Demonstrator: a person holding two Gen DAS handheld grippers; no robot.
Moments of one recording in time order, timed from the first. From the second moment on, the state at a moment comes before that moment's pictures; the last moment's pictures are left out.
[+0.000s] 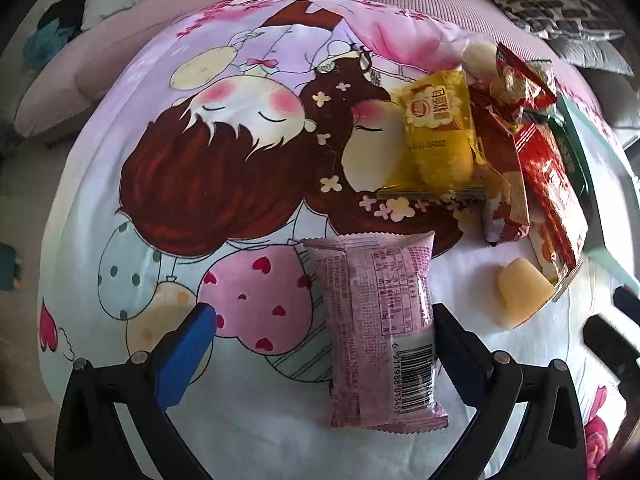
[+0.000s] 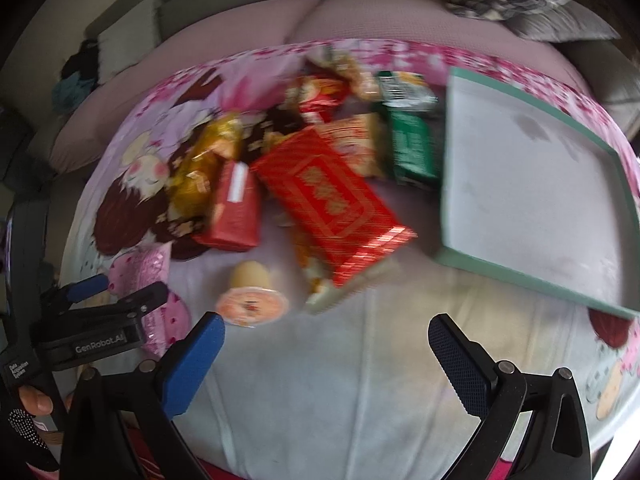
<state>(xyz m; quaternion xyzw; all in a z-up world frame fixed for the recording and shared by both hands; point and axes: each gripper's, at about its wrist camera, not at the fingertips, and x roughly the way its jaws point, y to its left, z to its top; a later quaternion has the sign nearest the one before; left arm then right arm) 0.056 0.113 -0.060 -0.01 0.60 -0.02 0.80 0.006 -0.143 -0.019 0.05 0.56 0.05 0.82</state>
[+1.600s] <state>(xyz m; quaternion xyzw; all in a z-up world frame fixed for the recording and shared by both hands) 0.053 0.059 -0.056 -0.02 0.63 -0.04 0.78 0.034 -0.079 -0.067 0.00 0.61 0.10 0.79</state>
